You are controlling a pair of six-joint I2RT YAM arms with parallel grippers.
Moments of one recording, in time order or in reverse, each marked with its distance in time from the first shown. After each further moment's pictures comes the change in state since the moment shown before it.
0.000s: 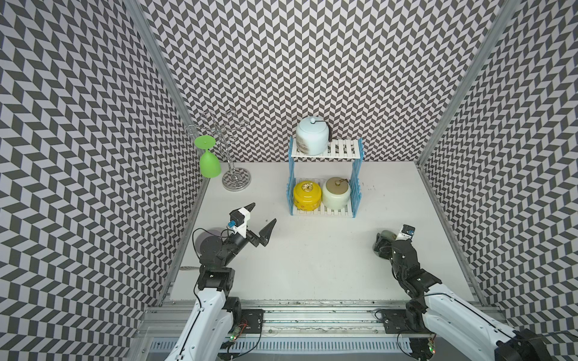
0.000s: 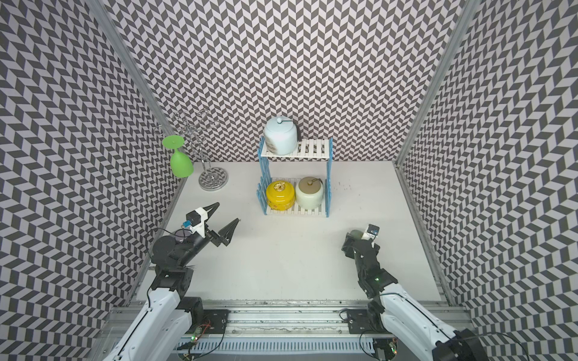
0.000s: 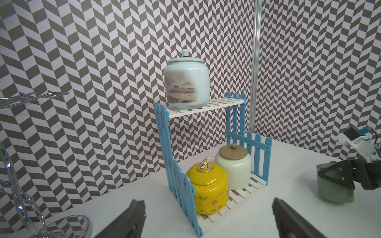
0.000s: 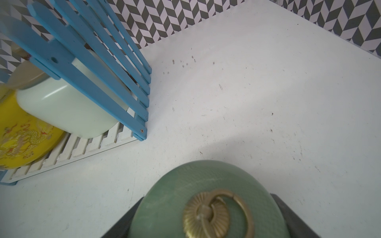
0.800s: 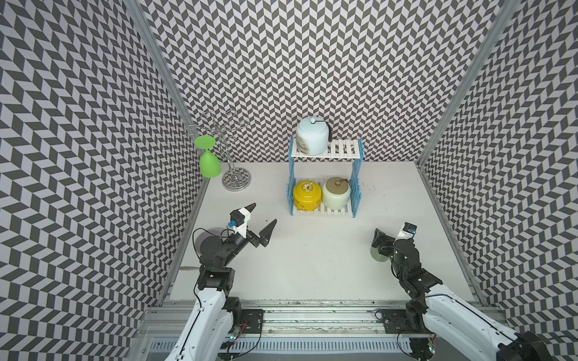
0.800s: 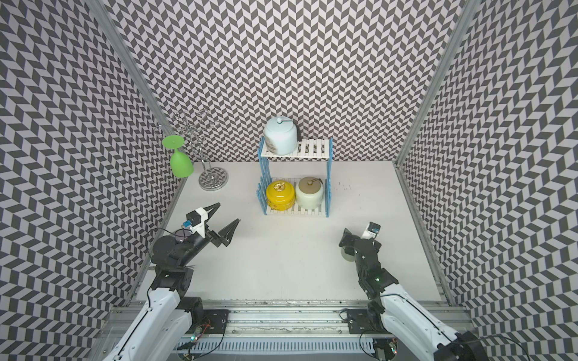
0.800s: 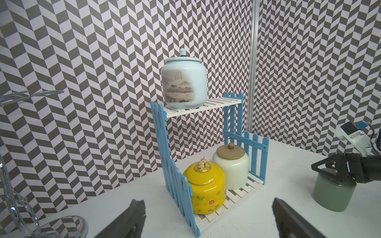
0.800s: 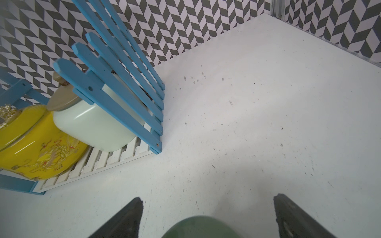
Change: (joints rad) left arm 0.000 0.002 0.000 0.000 0.014 -0.009; right arm 0.002 -0.019 0.006 0.056 -0.006 -0.009
